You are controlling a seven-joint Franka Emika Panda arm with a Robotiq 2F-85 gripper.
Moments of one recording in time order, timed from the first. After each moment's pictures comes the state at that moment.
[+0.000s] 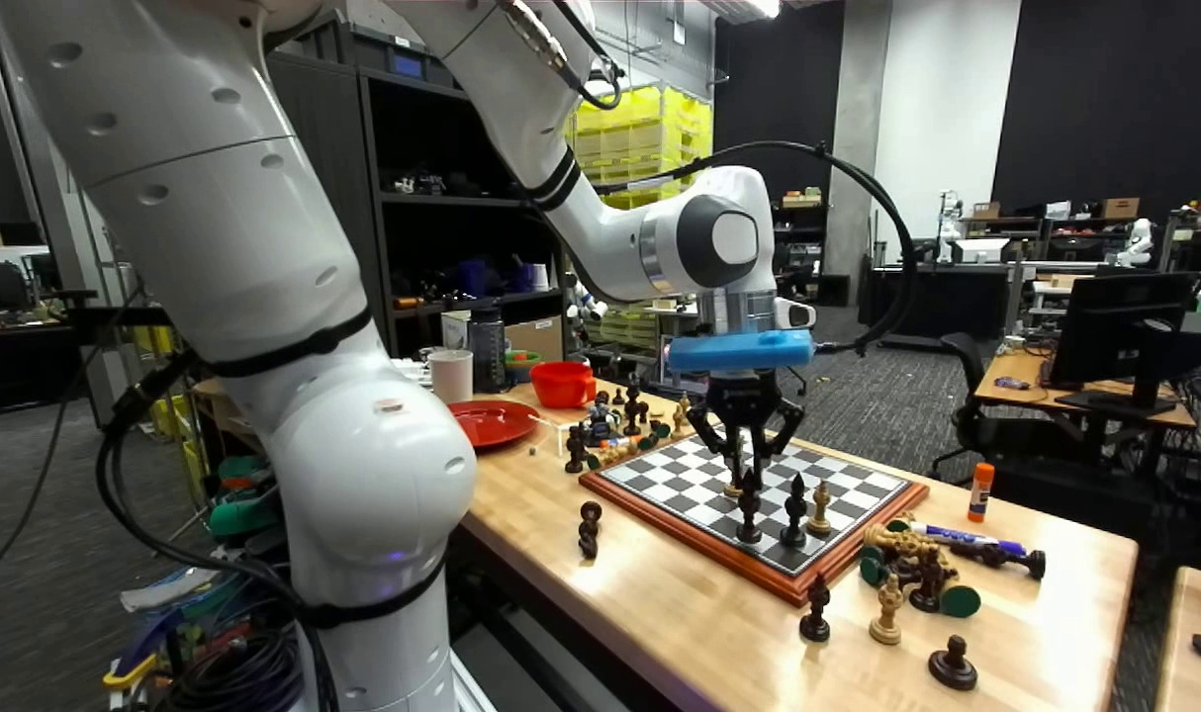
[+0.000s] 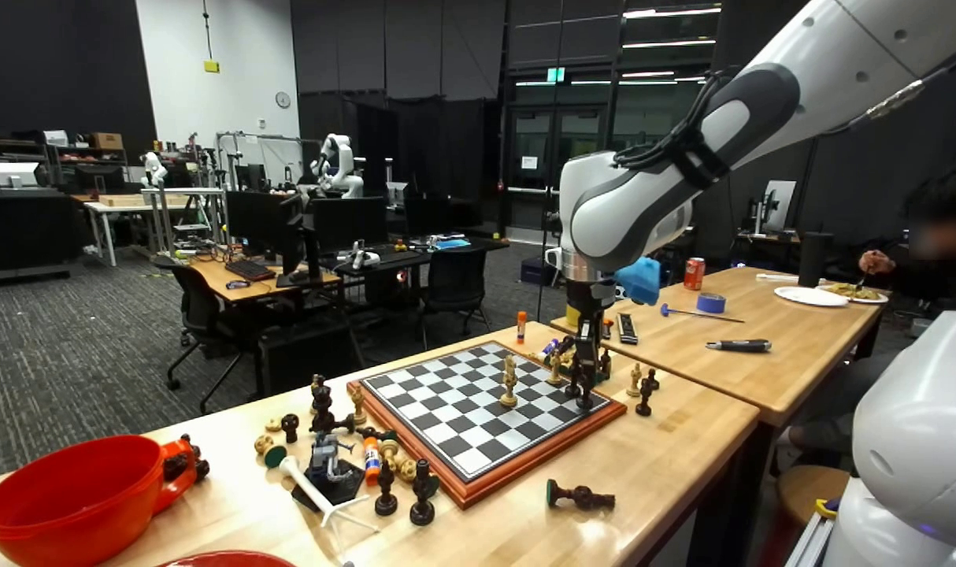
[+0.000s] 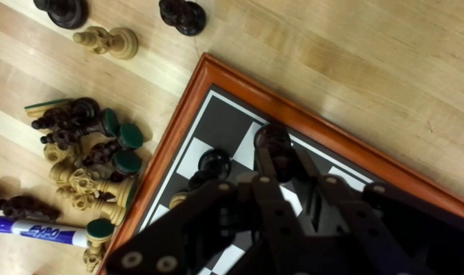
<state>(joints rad) -0.06 -0.35 -0.09 -2.63 -0.26 2.29 -0.43</state>
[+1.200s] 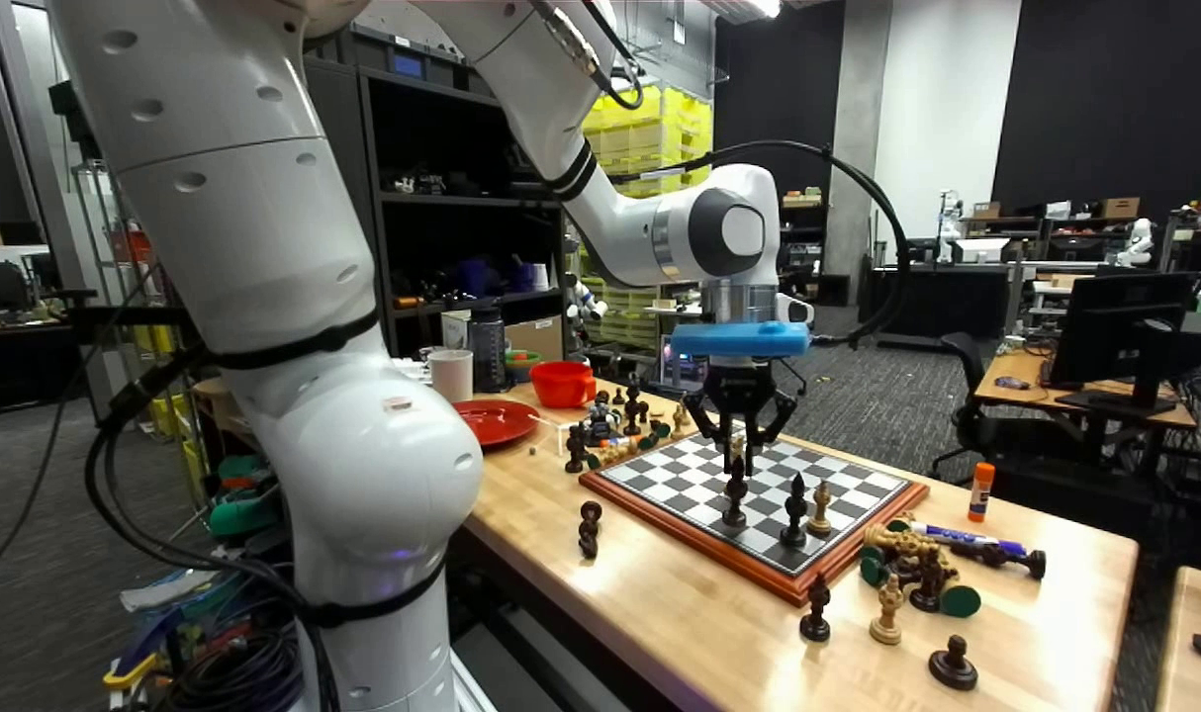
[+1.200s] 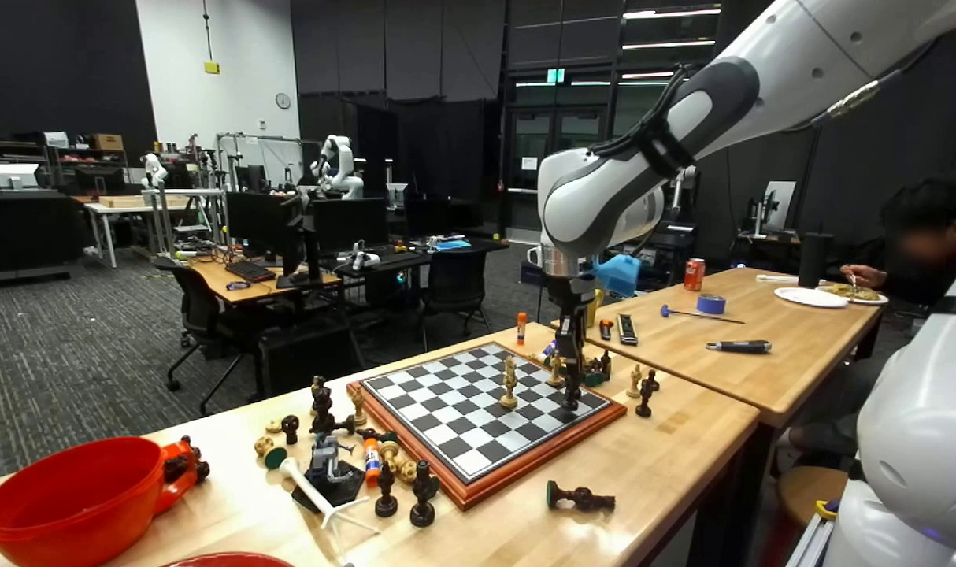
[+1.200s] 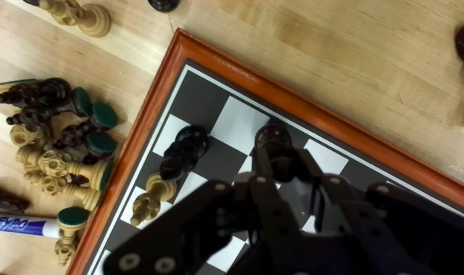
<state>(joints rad) -0.01 -0.27 -0.09 -2.53 -0.19 2.20 -0.43</state>
